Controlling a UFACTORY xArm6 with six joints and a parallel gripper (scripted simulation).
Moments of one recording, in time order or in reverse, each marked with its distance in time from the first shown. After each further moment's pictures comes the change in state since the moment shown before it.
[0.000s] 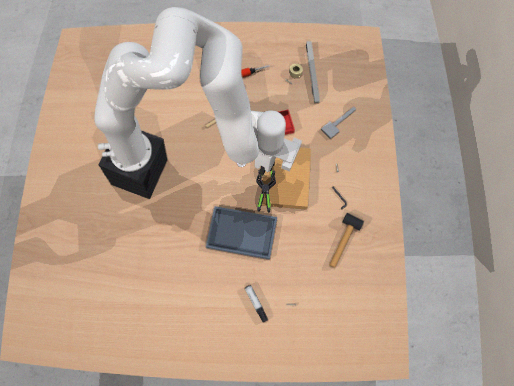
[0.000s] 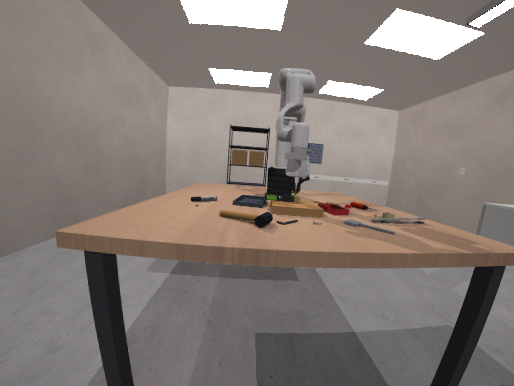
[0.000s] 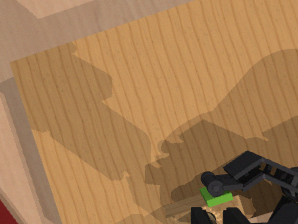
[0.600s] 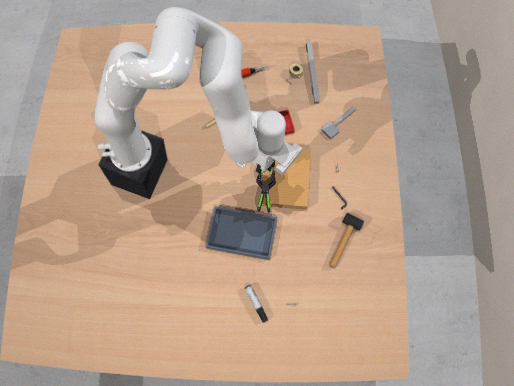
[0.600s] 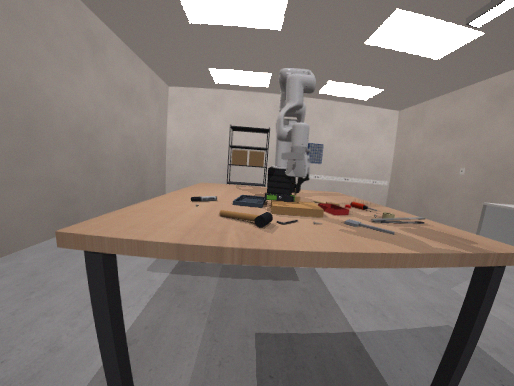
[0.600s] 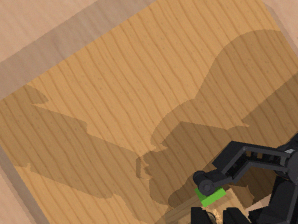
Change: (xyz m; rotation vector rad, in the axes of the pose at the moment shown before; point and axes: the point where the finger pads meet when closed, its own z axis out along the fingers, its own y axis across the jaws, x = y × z) arm 0.000 0.000 0.000 0.000 0.000 0.247
